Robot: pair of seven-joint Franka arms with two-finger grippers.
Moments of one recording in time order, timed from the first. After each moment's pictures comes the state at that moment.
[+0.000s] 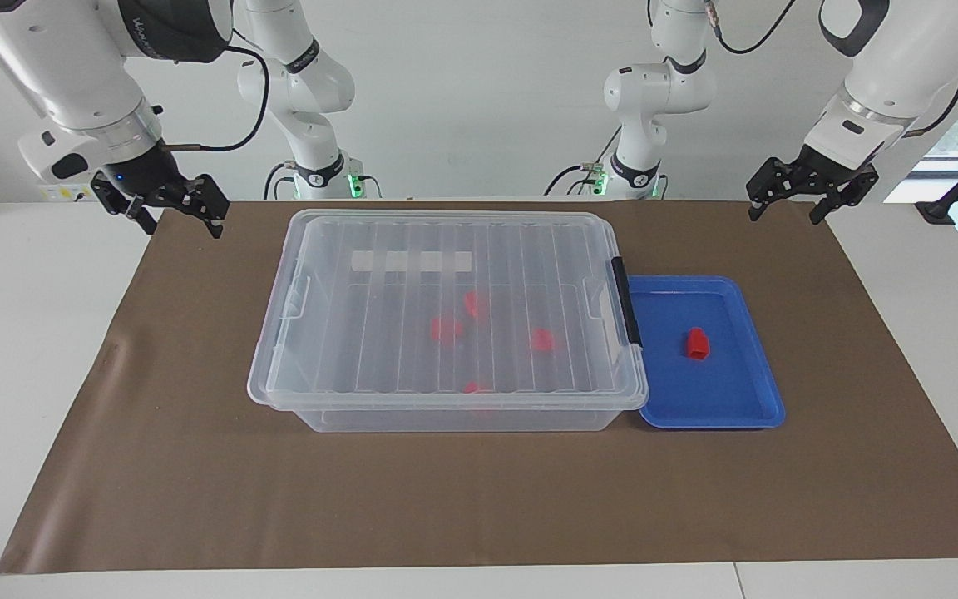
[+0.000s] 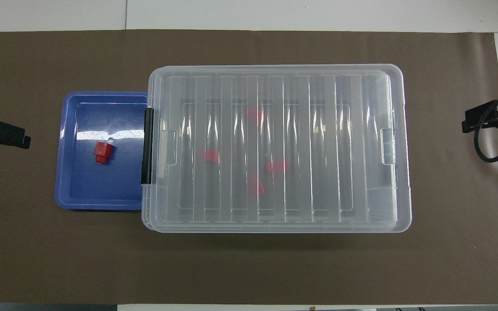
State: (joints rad) left arm -0.03 -0.03 -0.02 -1.58 -0.02 1.50 0.10; right arm -0.09 0.03 0.06 -1.53 -0.03 1.52 0.03
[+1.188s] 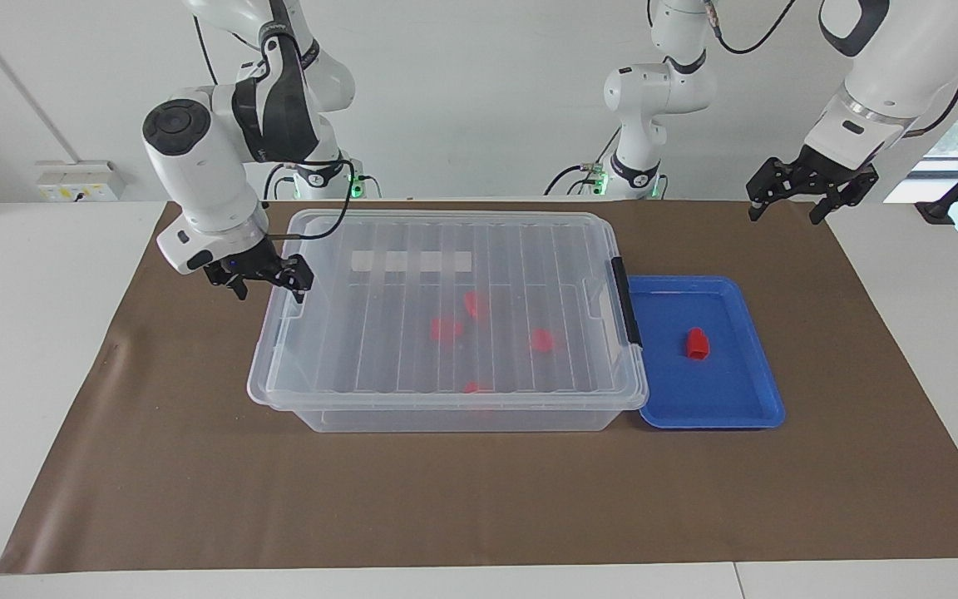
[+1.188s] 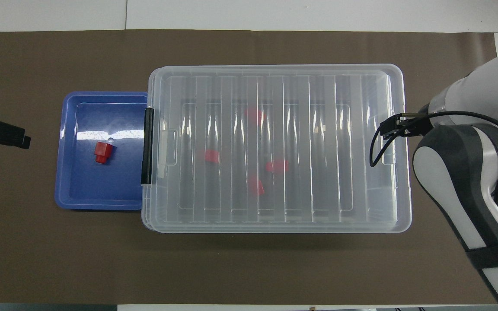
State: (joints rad) left arm -0.03 -0.03 -0.02 -1.58 -0.02 1.50 0.10; right arm -0.03 0.06 0.12 -1.87 -0.02 1.88 0.19
